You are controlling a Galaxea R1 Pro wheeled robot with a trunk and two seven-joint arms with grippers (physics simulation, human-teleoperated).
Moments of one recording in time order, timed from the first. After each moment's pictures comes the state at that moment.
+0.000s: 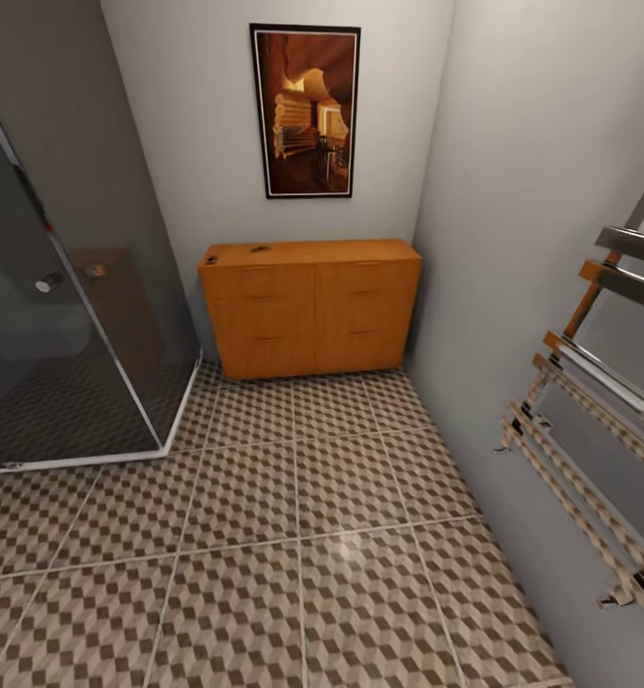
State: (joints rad) left arm -0.37 0.02 -1.96 -0.16 2.07 0.04 0.24; right arm -0.27 0.04 0.69 0.04 -0.43 -0.11 -0.11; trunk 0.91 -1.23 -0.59
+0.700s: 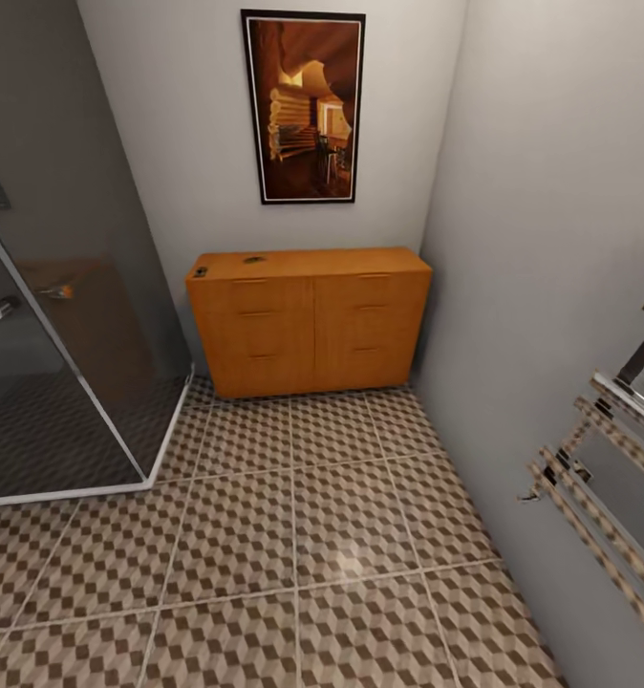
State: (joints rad) left arm -0.37 0.02 -1.96 -0.16 2.07 0.04 0.24; right arm -0.27 0.04 0.69 0.04 -0.43 -0.13 -0.10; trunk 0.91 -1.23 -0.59
